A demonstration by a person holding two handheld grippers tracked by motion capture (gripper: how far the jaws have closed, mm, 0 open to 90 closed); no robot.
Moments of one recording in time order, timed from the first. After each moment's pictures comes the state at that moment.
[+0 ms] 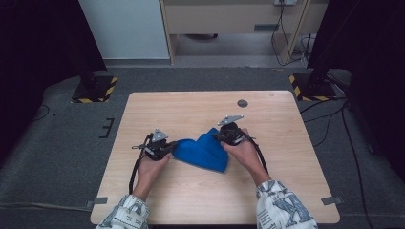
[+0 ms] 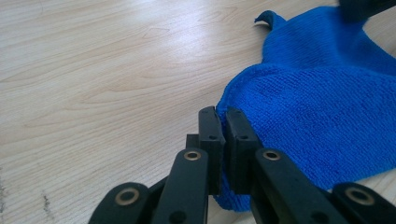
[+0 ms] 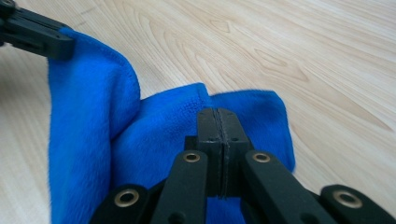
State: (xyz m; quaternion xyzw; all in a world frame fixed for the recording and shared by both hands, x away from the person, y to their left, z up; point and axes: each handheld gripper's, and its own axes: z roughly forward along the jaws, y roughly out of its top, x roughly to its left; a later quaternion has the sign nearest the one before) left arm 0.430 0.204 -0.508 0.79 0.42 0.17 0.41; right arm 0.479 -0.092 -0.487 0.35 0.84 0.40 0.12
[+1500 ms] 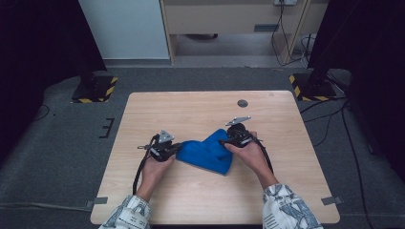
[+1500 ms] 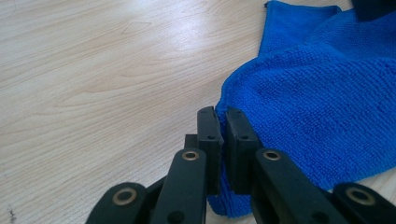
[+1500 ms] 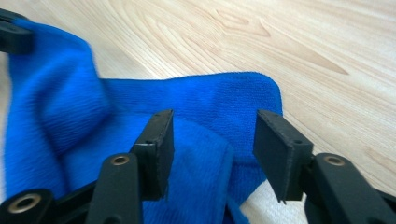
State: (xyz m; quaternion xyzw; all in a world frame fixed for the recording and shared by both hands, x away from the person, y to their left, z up) left arm 0.431 0.190 -0.512 0.81 0.41 0.17 0.39; right arm 0.483 -0.107 -0.495 0.40 0.84 0.35 0.12
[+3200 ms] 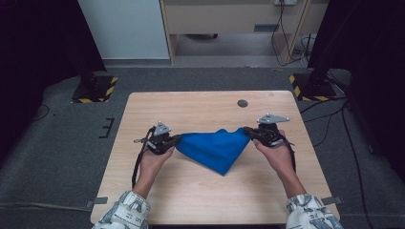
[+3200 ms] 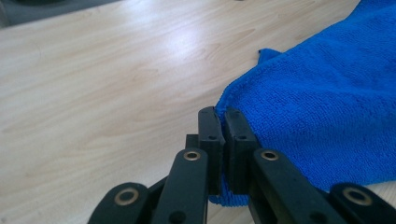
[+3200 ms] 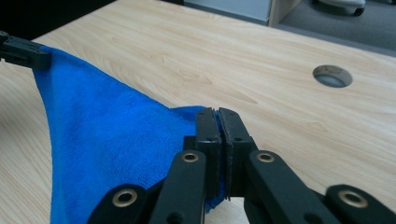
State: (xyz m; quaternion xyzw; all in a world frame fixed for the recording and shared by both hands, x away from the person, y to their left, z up) left arm 0.438 0.191 -0.472 0.79 0.40 0.18 0.43; right arm 0.451 -0.193 -0.450 0.40 0.77 0.46 0.17
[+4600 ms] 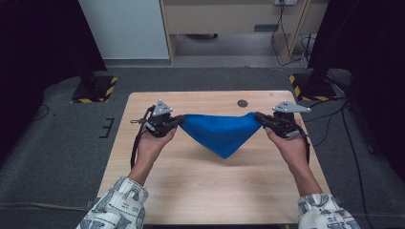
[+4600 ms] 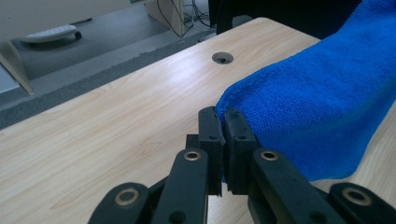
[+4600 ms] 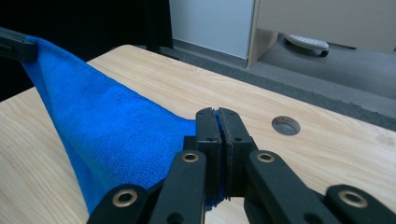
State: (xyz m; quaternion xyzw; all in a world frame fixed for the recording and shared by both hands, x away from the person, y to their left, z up) left arm 0.439 0.177 -0.380 0.79 0.36 0.22 0.45; right arm 0.439 -0.214 -0.382 0.39 0.74 0.49 0.23
